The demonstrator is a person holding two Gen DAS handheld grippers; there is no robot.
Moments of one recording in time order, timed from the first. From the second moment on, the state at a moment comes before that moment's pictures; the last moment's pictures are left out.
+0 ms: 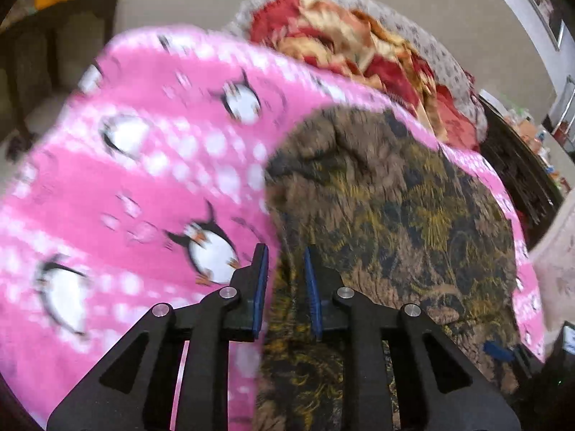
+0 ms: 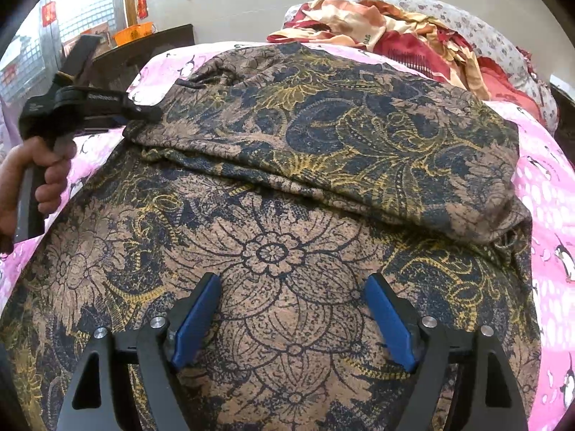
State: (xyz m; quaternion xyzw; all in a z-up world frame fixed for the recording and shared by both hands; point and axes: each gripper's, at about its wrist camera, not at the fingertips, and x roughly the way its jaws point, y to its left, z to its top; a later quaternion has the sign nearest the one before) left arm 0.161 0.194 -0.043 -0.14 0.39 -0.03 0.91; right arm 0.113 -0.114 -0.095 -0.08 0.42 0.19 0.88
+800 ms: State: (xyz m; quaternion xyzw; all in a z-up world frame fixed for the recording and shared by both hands) left arm 0.195 0.142 -0.045 -0.09 0.37 -0.04 0.92; right arm 0.220 -0.221 -0.030 0.02 0.40 0.07 0.91
